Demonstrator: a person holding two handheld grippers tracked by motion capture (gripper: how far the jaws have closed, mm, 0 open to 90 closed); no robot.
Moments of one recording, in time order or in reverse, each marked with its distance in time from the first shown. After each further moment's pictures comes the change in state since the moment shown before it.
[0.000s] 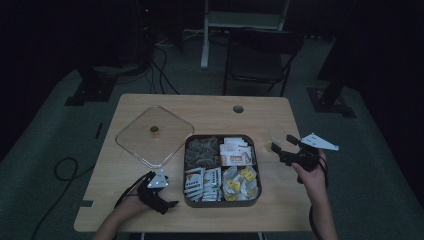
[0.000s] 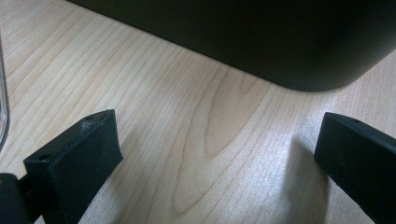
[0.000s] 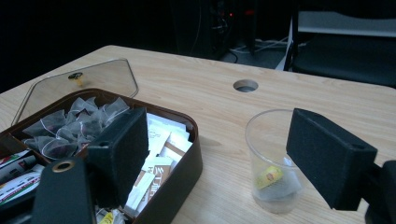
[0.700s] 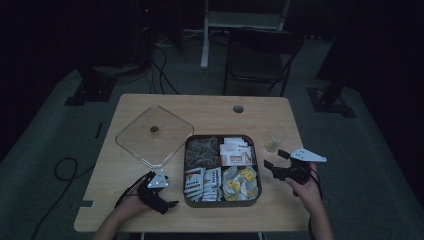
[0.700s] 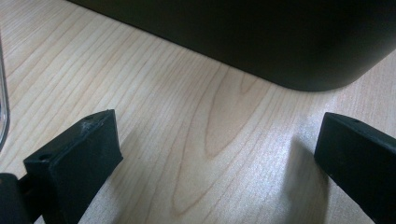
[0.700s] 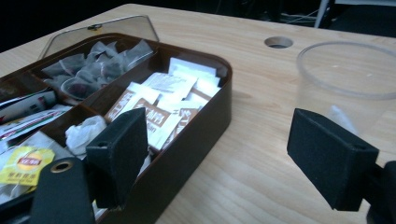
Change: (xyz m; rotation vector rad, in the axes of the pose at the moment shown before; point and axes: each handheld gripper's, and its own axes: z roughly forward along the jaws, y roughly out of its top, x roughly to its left) left arm 0.000 0.000 0.000 0.000 0.000 0.000; right arm 0.014 -0.045 0.007 0.102 0.078 -0.040
